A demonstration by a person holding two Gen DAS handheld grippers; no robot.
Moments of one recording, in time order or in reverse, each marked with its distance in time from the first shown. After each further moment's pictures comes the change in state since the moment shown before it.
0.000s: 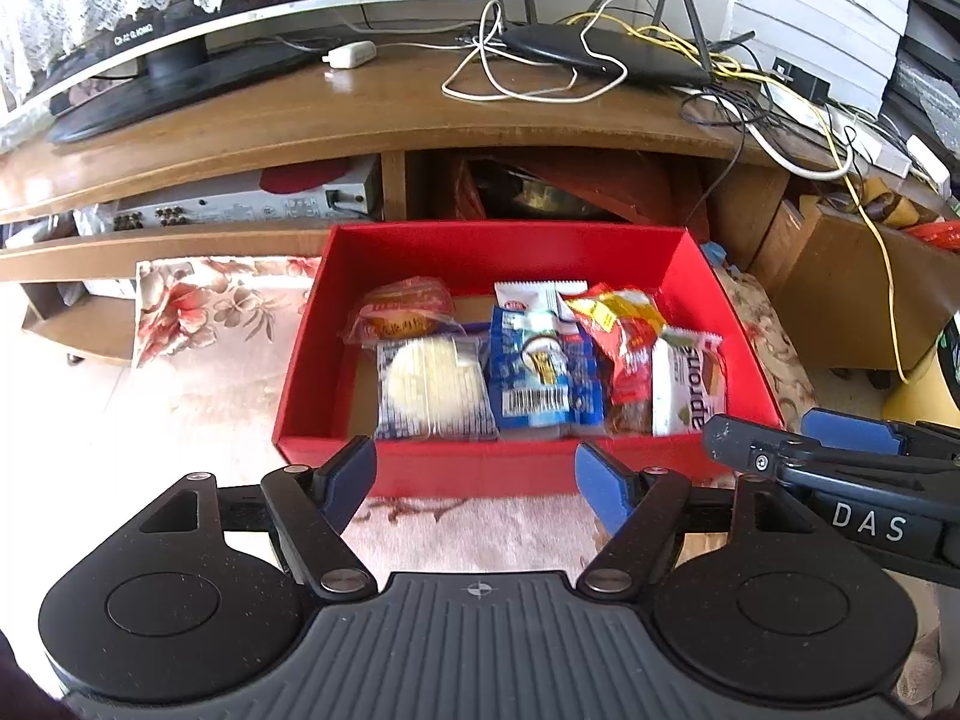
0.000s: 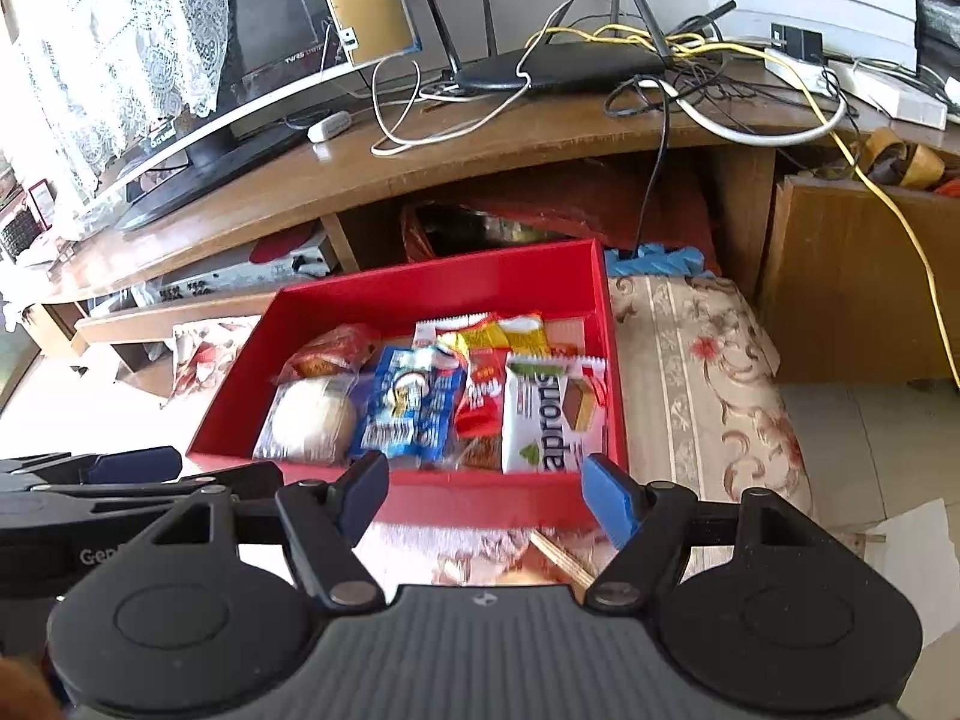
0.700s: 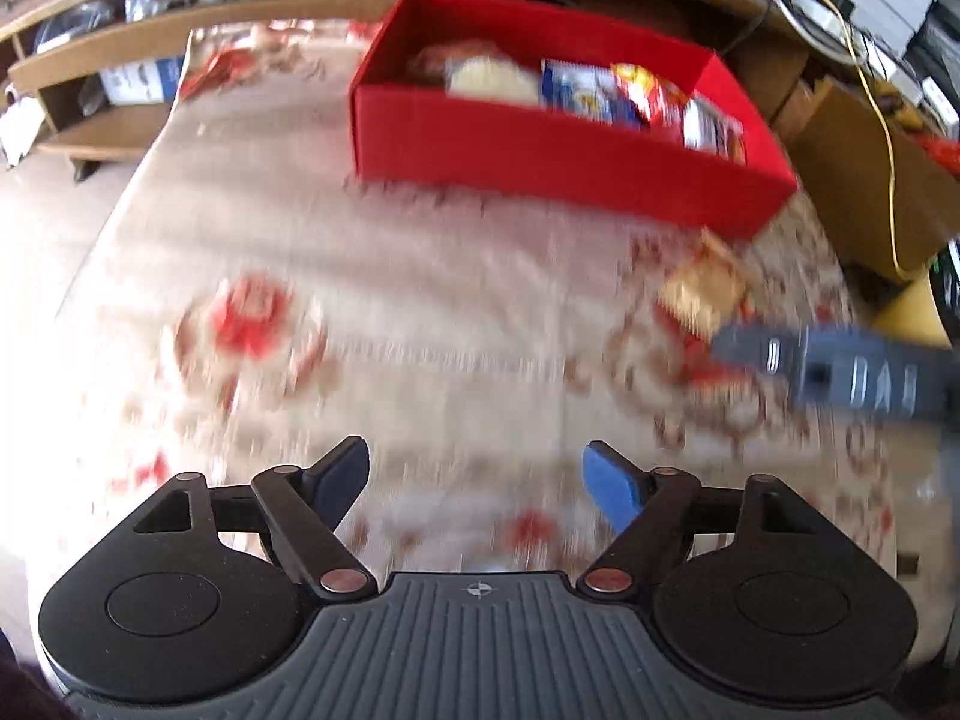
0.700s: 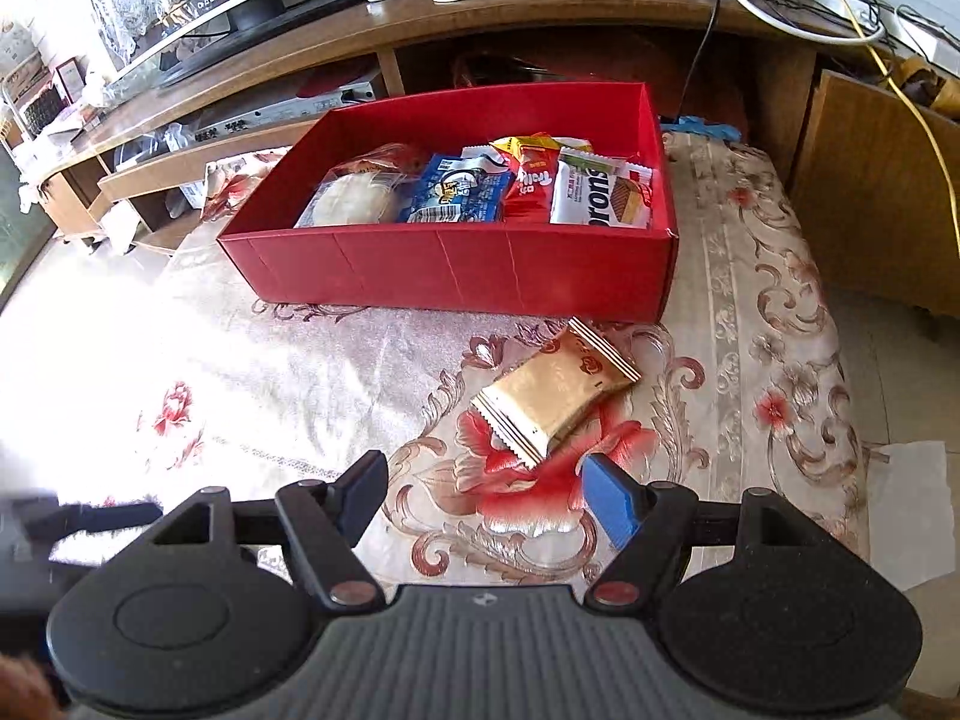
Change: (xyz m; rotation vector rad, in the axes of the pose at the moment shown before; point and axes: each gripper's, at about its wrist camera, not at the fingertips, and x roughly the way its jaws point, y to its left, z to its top) left arm -0.027 0.028 -0.125 -0.120 0.239 -0.050; right arm -0.007 0.016 -0.075 -0.103 0.173 0.026
